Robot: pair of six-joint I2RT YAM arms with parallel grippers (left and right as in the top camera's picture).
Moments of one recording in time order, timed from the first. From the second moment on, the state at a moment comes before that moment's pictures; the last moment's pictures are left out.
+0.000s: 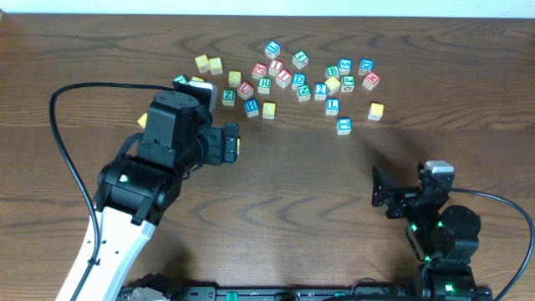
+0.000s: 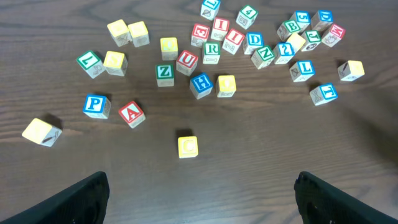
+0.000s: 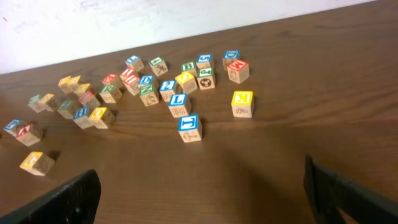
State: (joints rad) left arm -0.36 1.14 1.15 -0.79 0.00 -0.20; right arm -0.04 0.39 0.24 -0.17 -0.24 0.19
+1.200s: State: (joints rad) left arm -0.33 1.15 1.25 -0.82 0.00 -0.20; right arm -0.04 1.02 0.82 -0.43 -0.47 0.13
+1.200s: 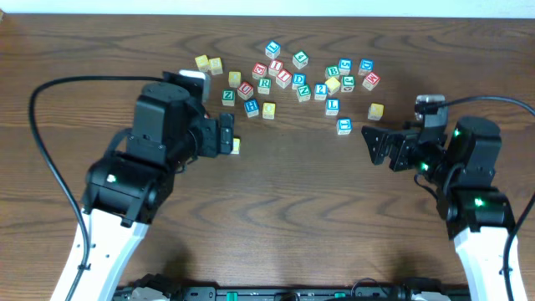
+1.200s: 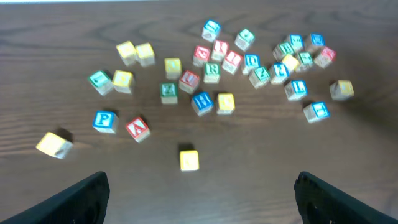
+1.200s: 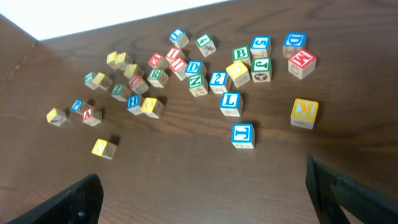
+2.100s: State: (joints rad) left arm -0.22 1.60 1.81 -1.14 -0.01 -0.17; right arm 0.11 1.44 1.33 -0.63 -0.49 0.08
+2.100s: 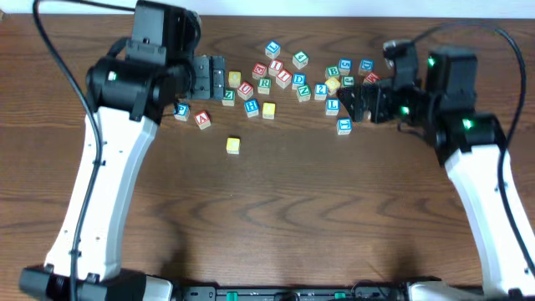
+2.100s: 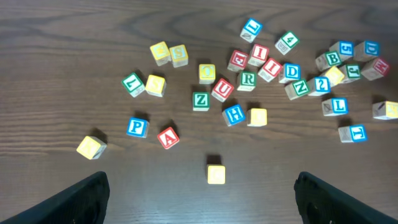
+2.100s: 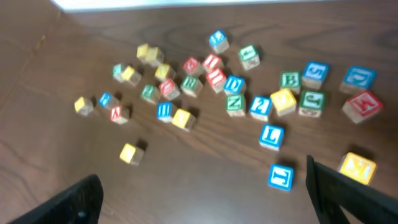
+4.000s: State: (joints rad) left arm -0.02 1.71 1.91 -1.23 -0.01 -0.15; right arm 0.40 2.08 1.98 -0.88 -0.07 0.20
